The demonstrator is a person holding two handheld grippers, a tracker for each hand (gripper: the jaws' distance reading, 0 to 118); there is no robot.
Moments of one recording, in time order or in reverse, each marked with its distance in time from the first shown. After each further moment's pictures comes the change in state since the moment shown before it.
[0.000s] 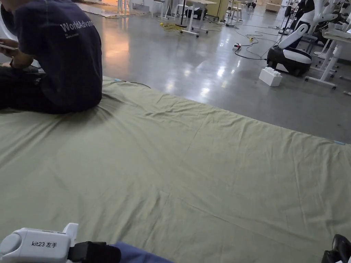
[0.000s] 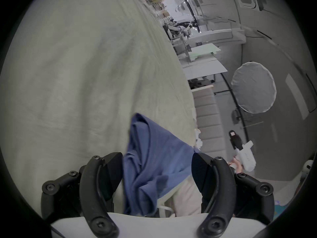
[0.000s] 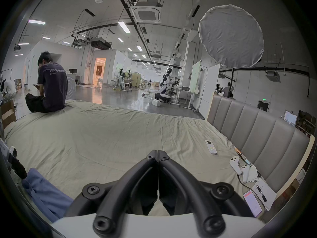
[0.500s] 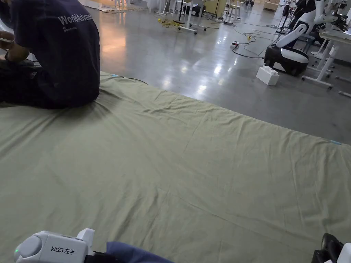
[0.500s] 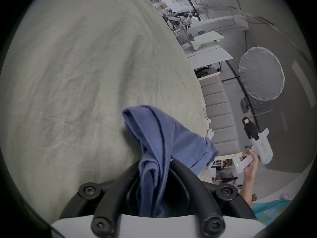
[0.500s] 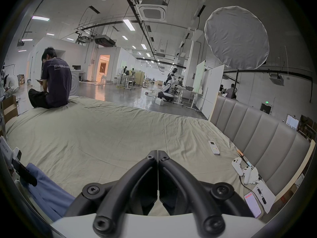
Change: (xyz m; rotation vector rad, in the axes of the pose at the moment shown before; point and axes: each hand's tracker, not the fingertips) left arm 0.011 -0.014 -0.033 -0.073 0.122 -0.102; right arm -0.012 0.001 0.001 -0.012 0.028 0.033
